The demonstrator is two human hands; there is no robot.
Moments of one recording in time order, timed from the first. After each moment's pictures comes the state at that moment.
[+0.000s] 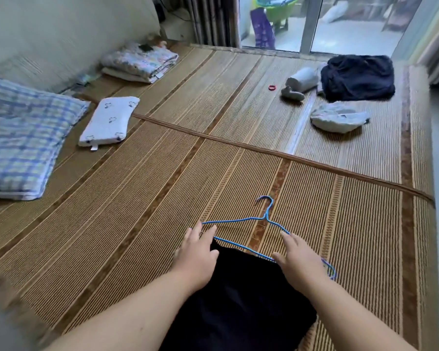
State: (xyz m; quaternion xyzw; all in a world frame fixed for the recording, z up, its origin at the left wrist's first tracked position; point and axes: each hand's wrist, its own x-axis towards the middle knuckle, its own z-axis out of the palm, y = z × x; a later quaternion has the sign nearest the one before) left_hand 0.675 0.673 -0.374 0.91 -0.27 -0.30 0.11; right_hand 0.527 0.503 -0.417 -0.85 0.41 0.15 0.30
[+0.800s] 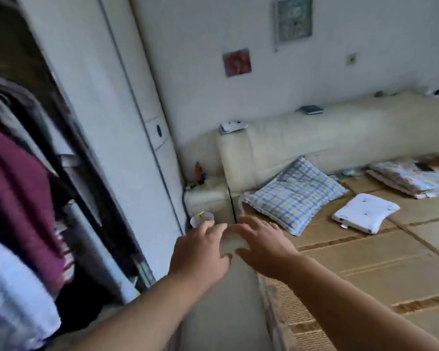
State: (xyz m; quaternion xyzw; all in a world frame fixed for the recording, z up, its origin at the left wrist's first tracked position) left_hand 0.555 1.151 0.045 0.99 0.02 0.14 0.04; right_hand 0.626 1.010 0.021 -0.92 -0.35 -0.06 0.19
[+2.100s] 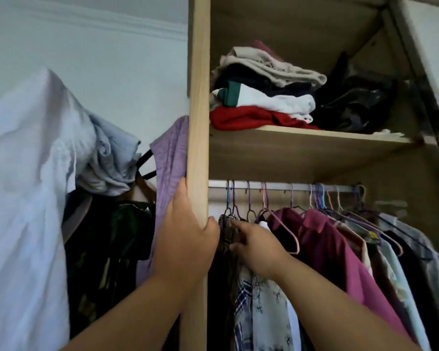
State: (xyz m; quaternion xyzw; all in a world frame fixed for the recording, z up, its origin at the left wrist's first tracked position) left_hand 0.348 1.474 0.379 0.54 0.48 0.65 -0.23; right_hand 0.477 1.556 0.384 -0.39 -0.83 -0.05 0.40
